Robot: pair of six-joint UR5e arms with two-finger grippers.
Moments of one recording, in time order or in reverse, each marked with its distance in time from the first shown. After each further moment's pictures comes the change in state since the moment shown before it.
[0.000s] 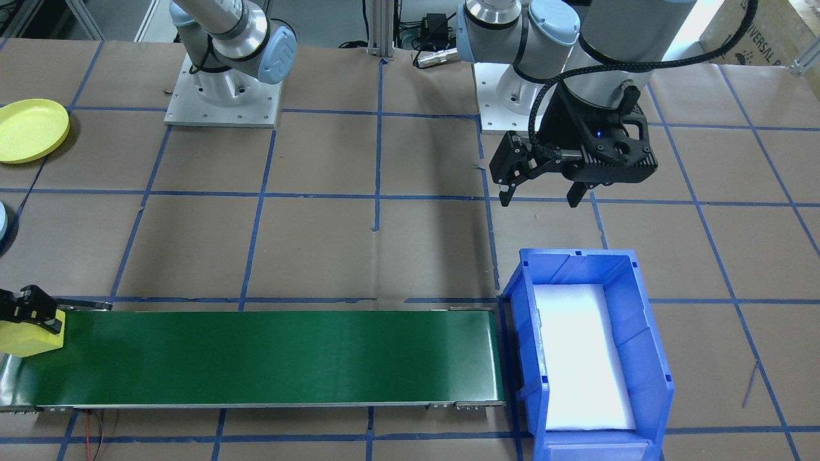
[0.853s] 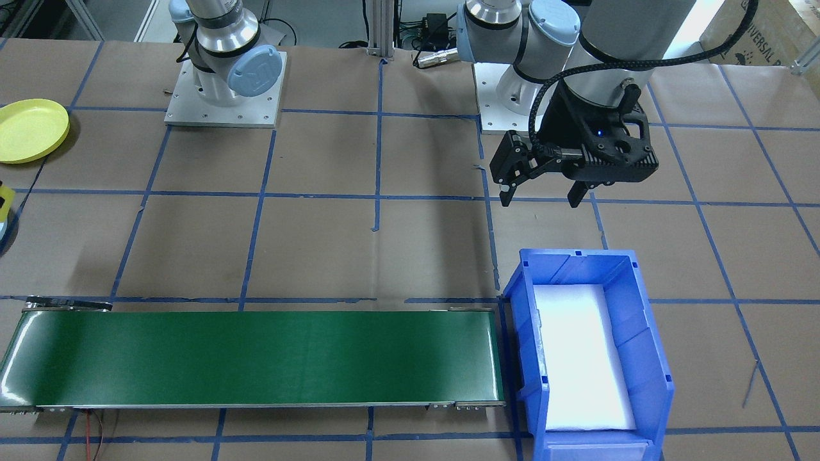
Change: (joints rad) left arm -0.001 0.003 -0.001 0.003 0.003 0.002; right arm -0.393 -0.356 0.300 0.110 -0.126 -0.109
